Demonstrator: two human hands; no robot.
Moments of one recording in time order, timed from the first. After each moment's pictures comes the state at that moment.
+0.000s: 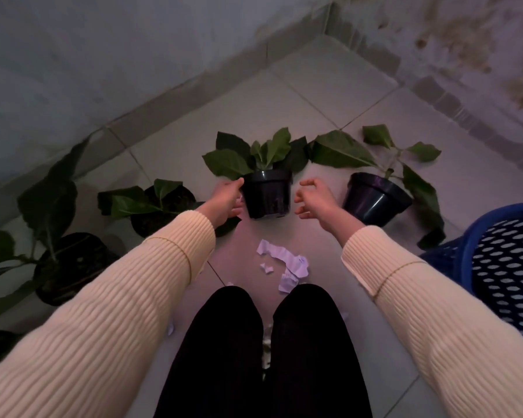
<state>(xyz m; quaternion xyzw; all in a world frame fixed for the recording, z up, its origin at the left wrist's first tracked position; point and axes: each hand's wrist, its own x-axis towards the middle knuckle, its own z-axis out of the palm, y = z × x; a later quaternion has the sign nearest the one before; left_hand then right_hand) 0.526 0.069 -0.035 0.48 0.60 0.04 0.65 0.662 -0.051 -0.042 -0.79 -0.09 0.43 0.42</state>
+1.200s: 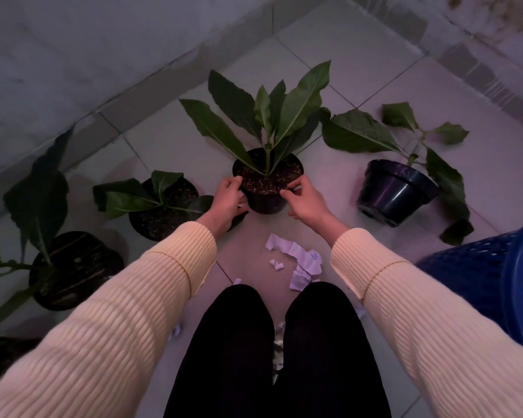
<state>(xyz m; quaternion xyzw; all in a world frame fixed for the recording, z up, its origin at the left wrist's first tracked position) 0.522 0.082 -0.083 0.44 0.59 0.09 0.67 0.643 -0.026 -0.100 -0.82 -0.22 0.41 0.35</state>
